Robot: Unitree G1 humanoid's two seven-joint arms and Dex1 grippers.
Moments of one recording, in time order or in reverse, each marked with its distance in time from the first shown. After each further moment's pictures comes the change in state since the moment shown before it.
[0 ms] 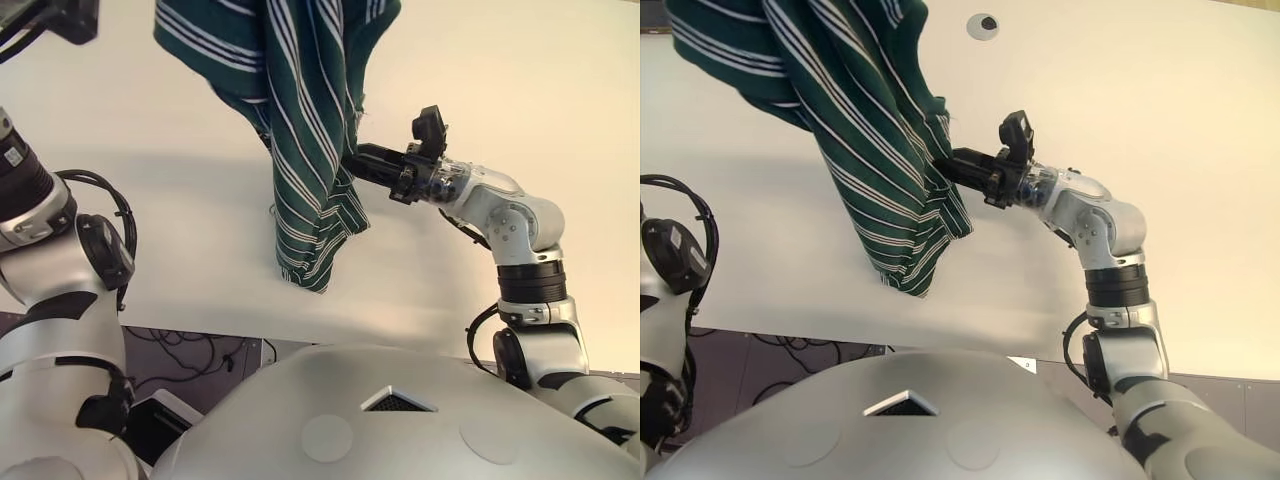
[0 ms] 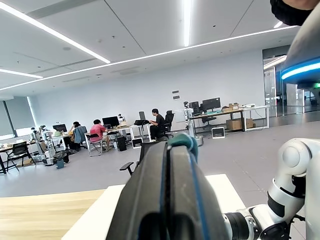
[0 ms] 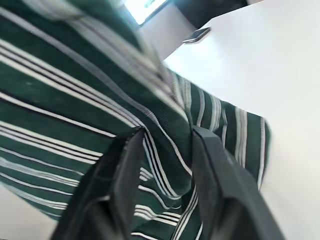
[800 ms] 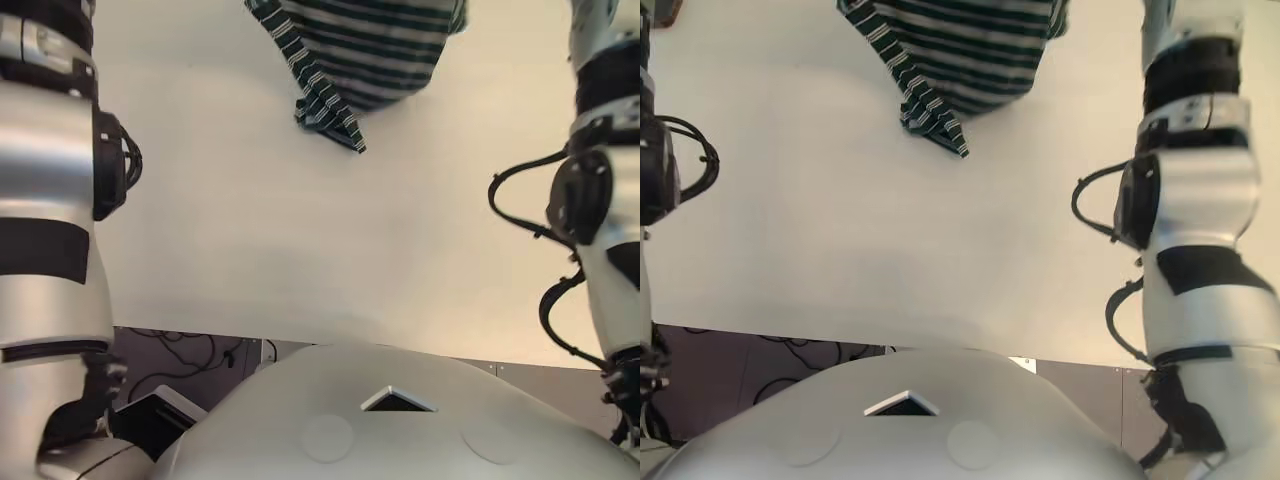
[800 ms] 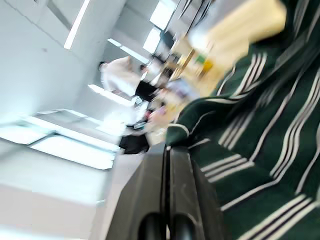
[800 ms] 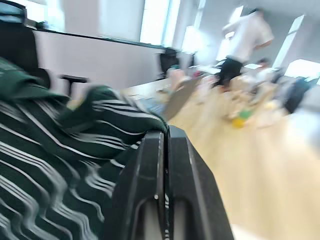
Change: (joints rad) left arm -0.640 -0.120 -0.706 1.435 1.482 -1.082 0.722; right arm -1.020 -0.125 -0.097 1.125 -0.615 -0.774 -0.563
